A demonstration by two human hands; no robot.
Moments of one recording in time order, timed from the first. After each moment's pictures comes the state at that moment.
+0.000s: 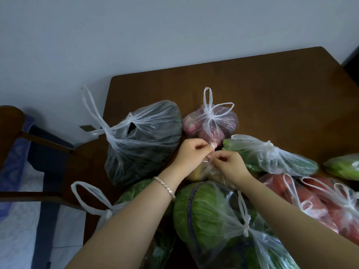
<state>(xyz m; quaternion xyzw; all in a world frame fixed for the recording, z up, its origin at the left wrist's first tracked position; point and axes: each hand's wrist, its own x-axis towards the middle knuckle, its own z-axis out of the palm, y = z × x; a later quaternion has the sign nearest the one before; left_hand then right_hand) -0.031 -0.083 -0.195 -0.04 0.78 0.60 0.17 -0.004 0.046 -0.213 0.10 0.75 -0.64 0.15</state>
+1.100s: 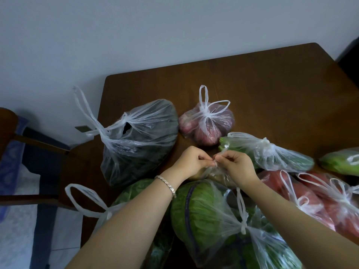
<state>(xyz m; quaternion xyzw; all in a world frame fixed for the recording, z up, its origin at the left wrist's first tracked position) -0.028 -0.079 -0.219 0.02 0.83 0.49 0.26 0.004 0.065 -0.218 0.14 0.79 -0.59 0.12</state>
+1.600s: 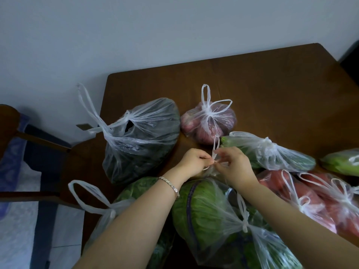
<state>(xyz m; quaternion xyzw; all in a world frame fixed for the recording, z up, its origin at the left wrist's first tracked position) -0.025 -0.076 -0.230 -0.07 0.80 0.51 0.30 0.011 0.058 -0.216 0.04 0.88 -0.46 0.07</state>
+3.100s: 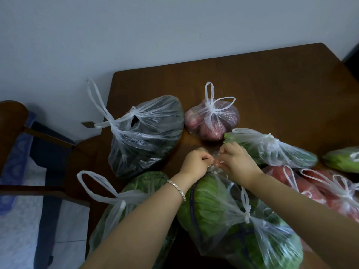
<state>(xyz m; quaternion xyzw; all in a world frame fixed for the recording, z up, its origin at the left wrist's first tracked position) -0.002 -0.076 -0.235 -0.05 0.86 0.46 0.21 0.009 0.072 -0.227 -0.22 0.95 -0.22 0.03</state>
